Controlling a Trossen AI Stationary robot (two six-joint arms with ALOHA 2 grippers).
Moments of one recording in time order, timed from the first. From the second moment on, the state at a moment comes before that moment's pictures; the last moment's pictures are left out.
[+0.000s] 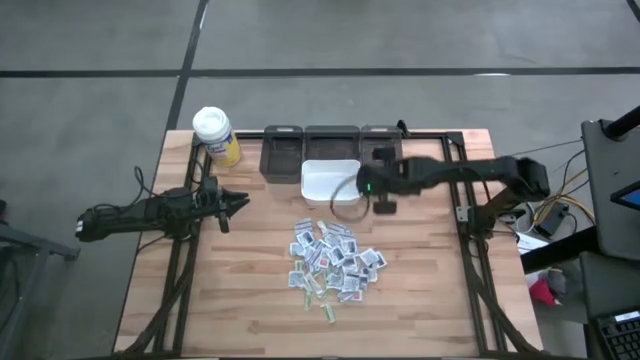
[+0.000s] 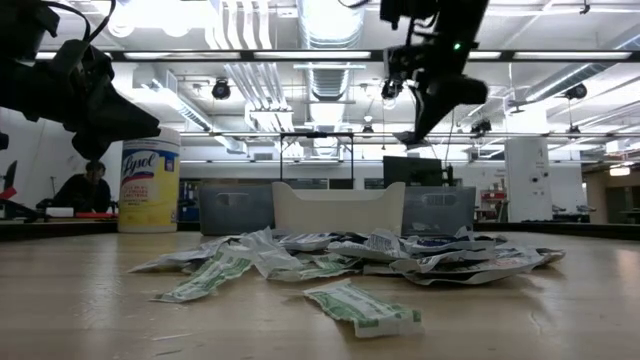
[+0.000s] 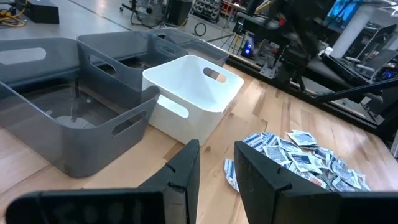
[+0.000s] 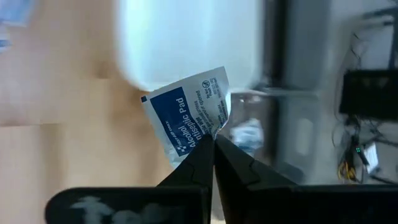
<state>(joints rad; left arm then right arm) 0.07 0.03 0.11 -0.33 -0.28 -0.39 -0.14 1.54 1.26 -0.94 0.48 -0.26</state>
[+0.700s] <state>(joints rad) 0.07 0.03 0.11 -0.33 -0.28 -0.39 -0.58 1.55 1.37 -0.83 0.21 -0.49</state>
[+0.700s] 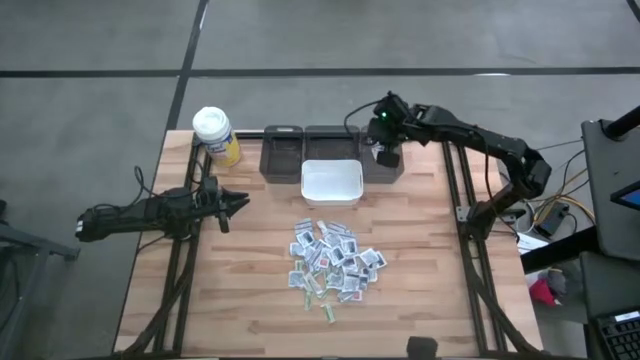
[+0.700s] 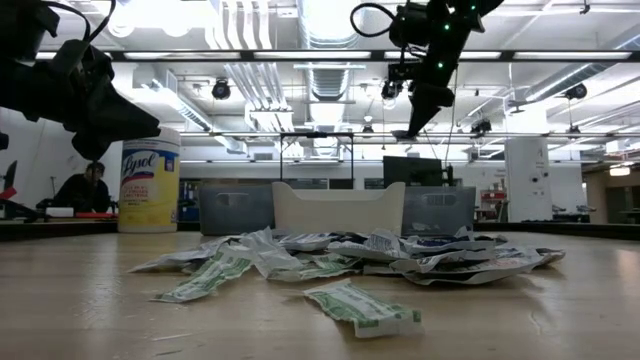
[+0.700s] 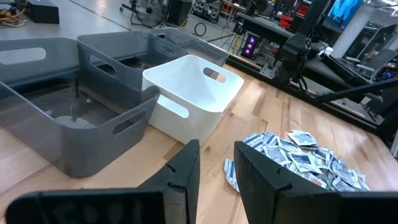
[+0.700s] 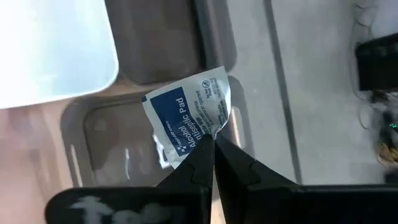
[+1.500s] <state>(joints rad) 0.07 0.03 0.11 -0.33 -0.28 -0.39 -0.73 1.73 1.37 -0.86 0.02 -0.47</state>
